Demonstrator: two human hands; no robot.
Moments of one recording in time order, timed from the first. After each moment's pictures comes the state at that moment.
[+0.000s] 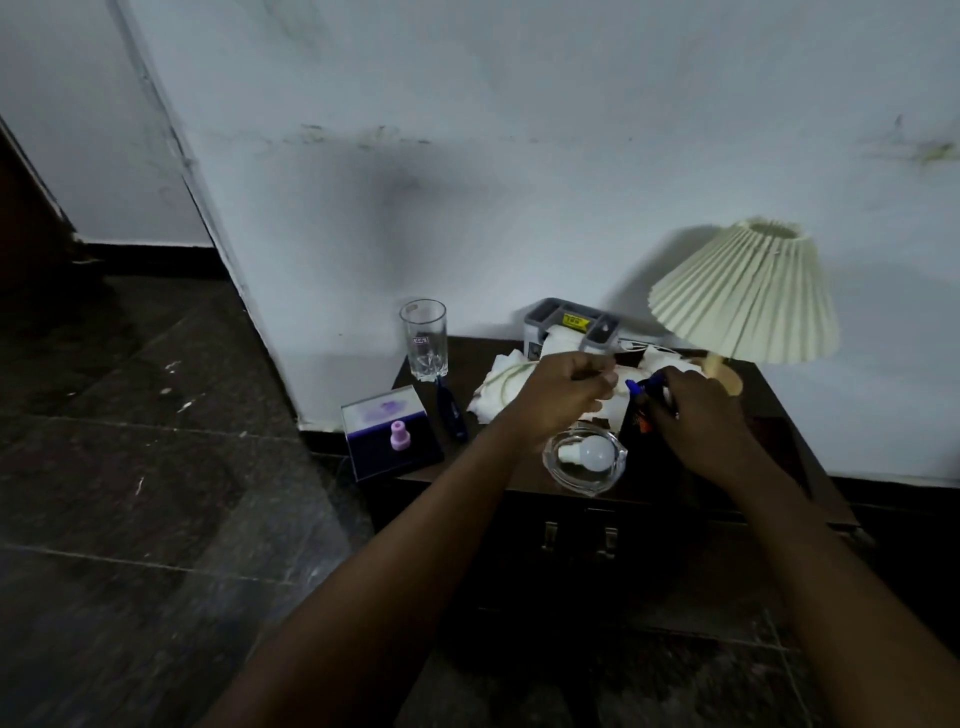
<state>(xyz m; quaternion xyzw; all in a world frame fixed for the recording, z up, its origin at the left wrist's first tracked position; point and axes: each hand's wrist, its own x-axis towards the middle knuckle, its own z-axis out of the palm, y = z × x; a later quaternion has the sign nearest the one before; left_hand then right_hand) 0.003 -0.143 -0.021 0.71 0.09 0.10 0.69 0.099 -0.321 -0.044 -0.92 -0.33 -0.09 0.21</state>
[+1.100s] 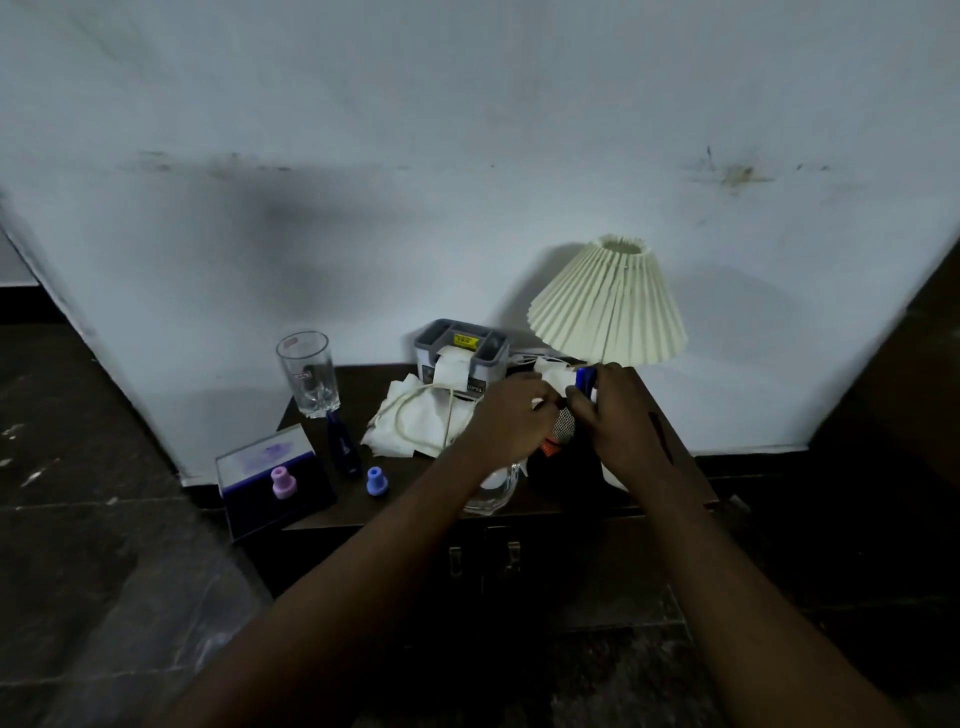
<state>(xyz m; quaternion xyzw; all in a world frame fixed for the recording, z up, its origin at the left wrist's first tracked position) 0.047 -0.199 -0.025 0.91 0.00 0.15 0.40 0.105 -0.354 -0.031 -0.88 -0.26 -0.16 0.38</state>
